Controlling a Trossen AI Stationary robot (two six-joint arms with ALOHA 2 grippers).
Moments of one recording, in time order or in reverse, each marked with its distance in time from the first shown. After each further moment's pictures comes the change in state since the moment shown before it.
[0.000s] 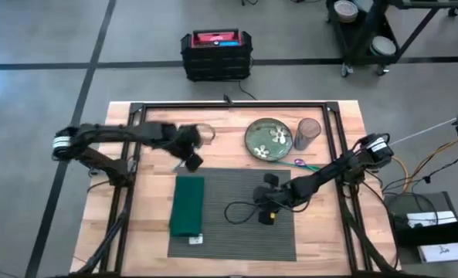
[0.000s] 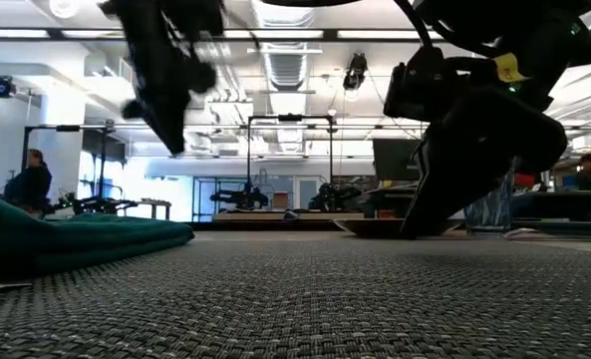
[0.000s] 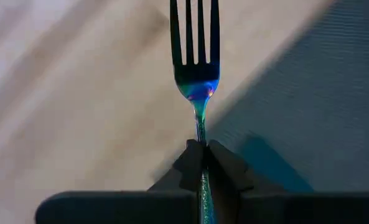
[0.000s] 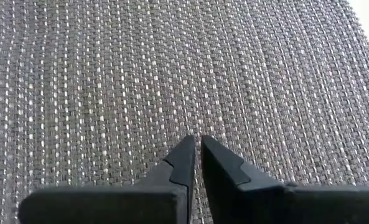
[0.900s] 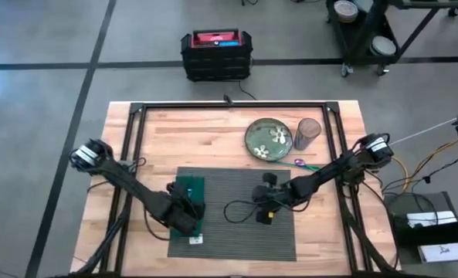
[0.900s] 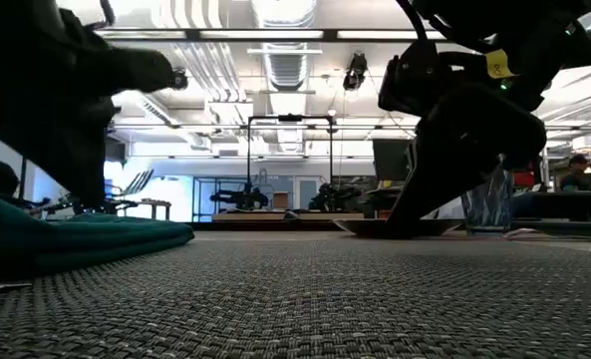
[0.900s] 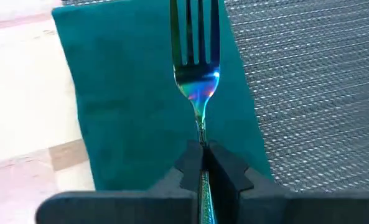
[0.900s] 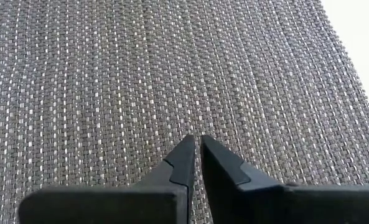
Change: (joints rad) left arm -0.620 0.405 0.002 0.033 -0.303 -1.208; right arm -0.005 0.000 -0.002 0.052 0.042 -0.008
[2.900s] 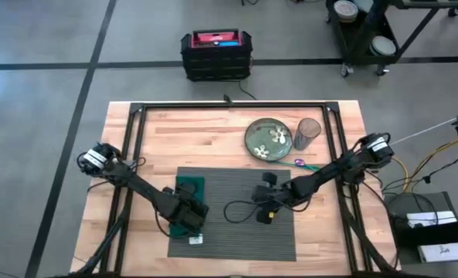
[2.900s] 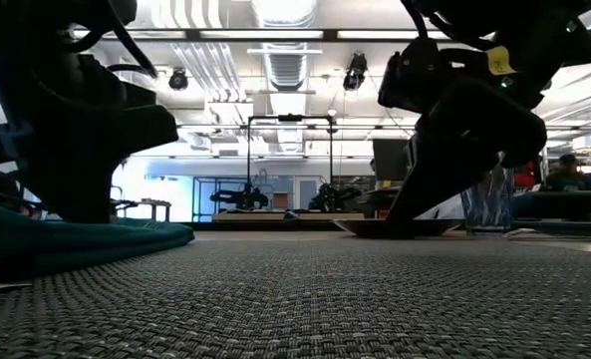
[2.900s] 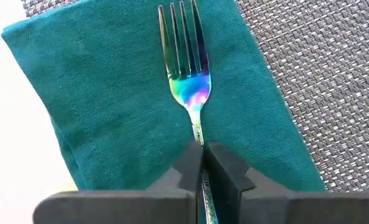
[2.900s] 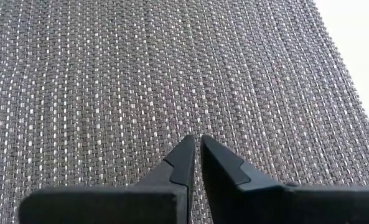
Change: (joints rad) left arm 0.053 0.070 -0.026 0.079 0.057 0.241; right arm 0.000 -0.006 0.002 -0.004 0.001 -0.020
